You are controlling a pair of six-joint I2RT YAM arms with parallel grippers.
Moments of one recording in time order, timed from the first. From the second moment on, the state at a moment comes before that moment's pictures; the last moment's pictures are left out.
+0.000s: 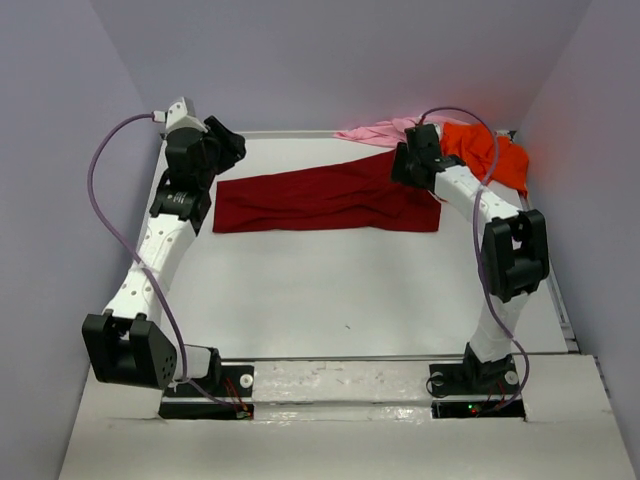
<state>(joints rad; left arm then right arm) -0.12 1.32 1.23 -0.10 -0.05 -0.61 0.29 1.91 1.58 -0.43 0.25 0.40</state>
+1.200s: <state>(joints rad) -0.16 1.29 1.14 -0.14 -0.07 -0.53 0.34 2.05 1.48 -0.39 0.14 0.45</state>
